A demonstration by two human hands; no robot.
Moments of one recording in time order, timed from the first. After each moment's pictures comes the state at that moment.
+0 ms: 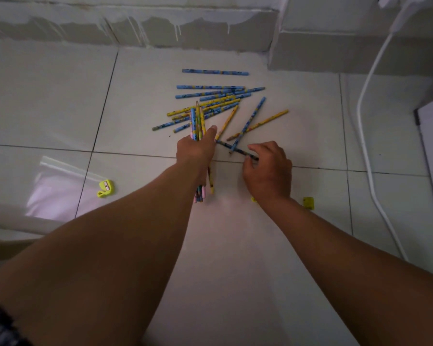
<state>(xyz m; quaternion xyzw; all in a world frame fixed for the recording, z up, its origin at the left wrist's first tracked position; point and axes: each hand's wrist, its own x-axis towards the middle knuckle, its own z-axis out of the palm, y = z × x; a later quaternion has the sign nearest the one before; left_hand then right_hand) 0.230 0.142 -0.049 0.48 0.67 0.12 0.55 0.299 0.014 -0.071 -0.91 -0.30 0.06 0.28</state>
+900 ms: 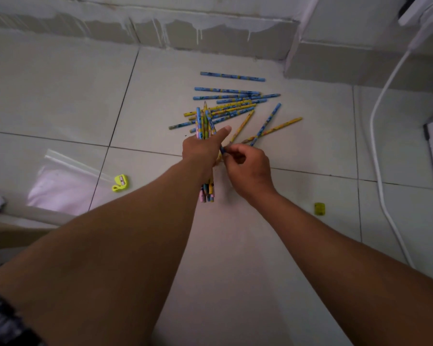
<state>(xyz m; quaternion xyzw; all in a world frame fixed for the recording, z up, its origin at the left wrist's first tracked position) 0.209 0.153 -0.027 0.45 0.66 0.11 0.59 0.256 0.056 -0.040 -0.82 -0.26 0.26 0.45</state>
